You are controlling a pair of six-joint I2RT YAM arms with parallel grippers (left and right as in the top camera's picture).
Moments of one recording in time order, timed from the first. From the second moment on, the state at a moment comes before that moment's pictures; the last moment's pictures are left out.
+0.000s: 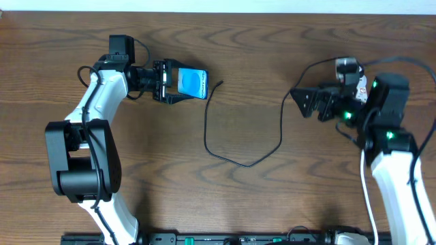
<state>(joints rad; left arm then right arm) 0.03 1.96 1.39 -0.62 1.10 -1.39 -0.08 1.26 0.97 -0.34 -0.74 0.14</state>
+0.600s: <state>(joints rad) 0.03 1.96 1.39 -0.62 1.09 -1.39 0.06 1.46 1.29 -0.45 -0.83 0.13</state>
